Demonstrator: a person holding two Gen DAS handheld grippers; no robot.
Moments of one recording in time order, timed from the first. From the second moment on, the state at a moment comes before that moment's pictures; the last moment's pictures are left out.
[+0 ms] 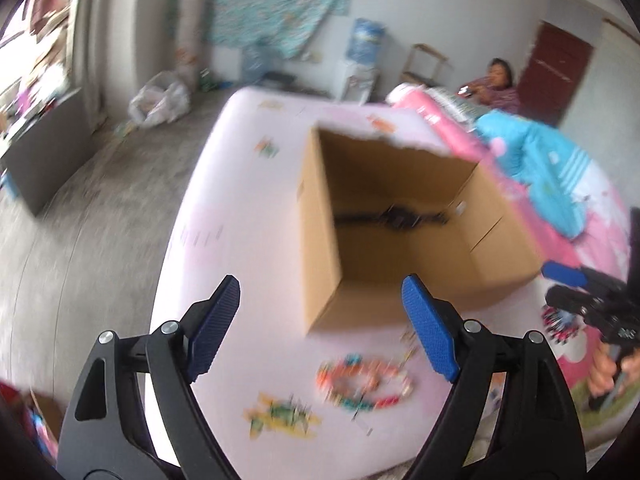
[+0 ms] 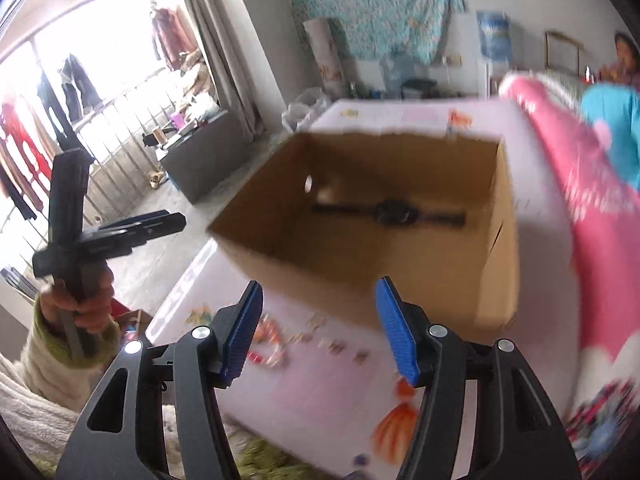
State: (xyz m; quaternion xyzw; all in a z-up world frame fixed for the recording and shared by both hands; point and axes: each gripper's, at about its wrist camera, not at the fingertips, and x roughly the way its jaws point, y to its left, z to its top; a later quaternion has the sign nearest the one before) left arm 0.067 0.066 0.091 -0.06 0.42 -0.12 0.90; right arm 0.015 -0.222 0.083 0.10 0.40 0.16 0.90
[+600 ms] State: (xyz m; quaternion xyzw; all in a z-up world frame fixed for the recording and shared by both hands) left arm 0.025 0.062 -0.007 -0.08 0.47 -0.16 0.87; right arm 0.036 -0.140 -0.017 0.13 0.52 0.10 0.84
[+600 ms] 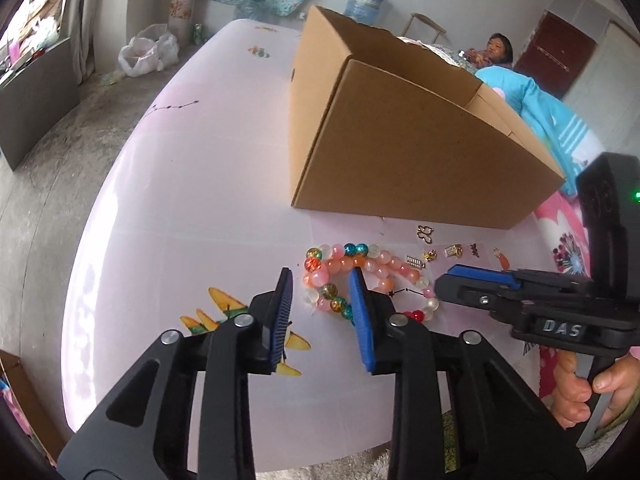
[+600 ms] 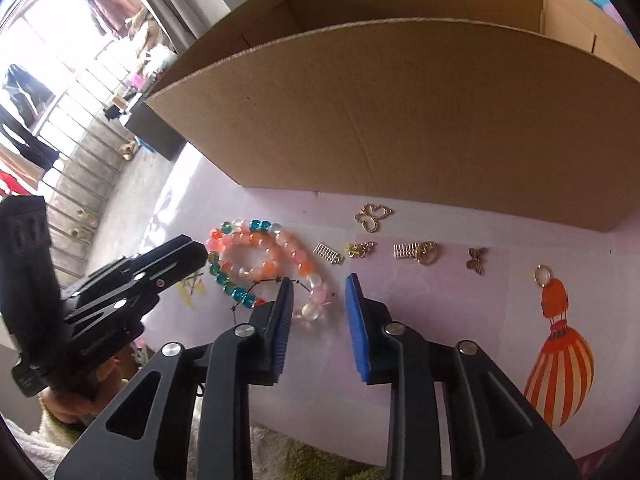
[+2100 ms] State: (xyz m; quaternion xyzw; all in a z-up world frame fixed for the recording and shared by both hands) left arm 0.061 0.051 -0.025 -0.07 0.50 -0.17 0.85; right arm 0.033 -0.115 -0.024 0.07 0.50 0.08 0.86
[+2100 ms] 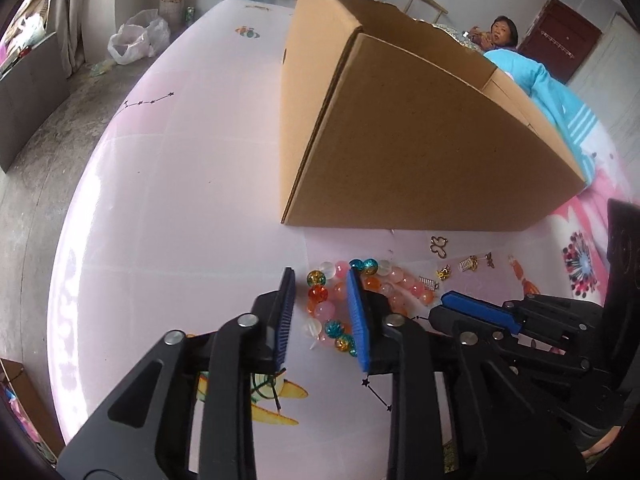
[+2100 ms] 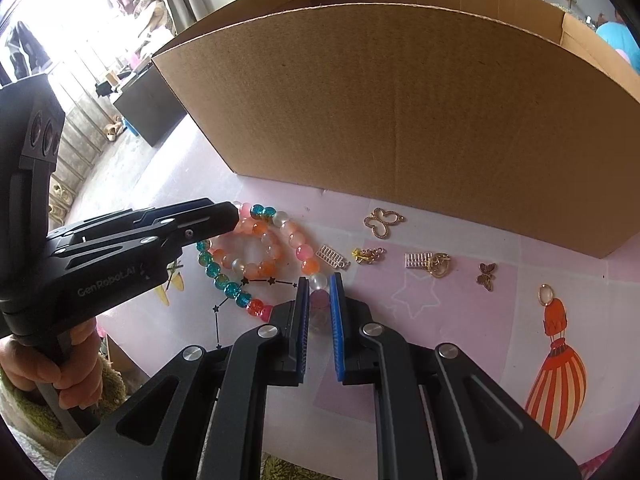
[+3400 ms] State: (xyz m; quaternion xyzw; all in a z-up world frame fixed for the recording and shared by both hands) left arm 0.028 0.003 0.131 -0.01 0.32 -0.25 0.91; right arm 0.003 -0.169 0.111 0.10 0.34 0.15 0.92
